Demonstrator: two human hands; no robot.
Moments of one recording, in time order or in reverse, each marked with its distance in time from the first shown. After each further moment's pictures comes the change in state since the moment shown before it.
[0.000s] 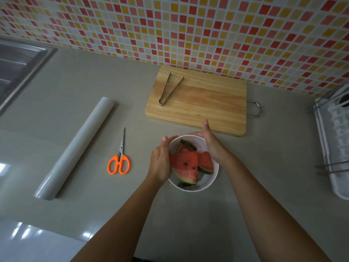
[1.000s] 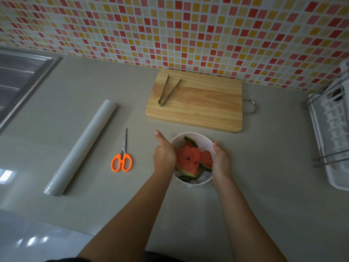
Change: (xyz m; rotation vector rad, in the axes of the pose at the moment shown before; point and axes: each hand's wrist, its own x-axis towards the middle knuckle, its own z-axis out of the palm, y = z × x) left_hand 0.002 0.022 0.026 0.063 0.333 -0.570; right_hand -0.037 0.035 0.030 0.606 0.681 0.199
